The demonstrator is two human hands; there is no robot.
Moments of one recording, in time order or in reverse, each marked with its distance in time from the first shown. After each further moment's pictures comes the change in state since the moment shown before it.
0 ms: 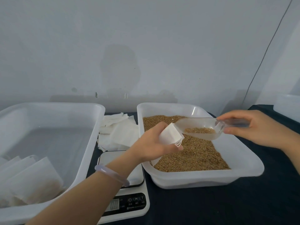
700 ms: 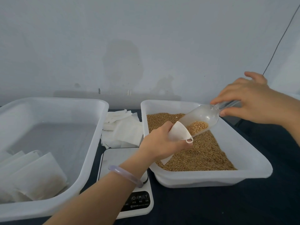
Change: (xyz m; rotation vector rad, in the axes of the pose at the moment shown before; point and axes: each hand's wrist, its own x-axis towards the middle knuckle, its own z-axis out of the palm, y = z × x) left_hand 0.010 -0.003 0.016 0.210 0.071 -0.123; right_hand 0.038 -0.051 -0.019 -0.638 0.088 -0.259
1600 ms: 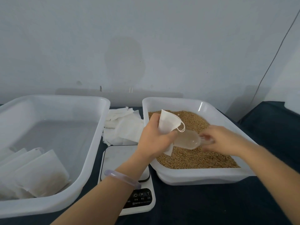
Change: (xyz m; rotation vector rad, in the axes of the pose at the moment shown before) left_hand -0.003 -0.014 0.001 -0.423 0.257 -0.025; right_hand -0.013 -0.013 0.130 0.273 -0.405 0.186
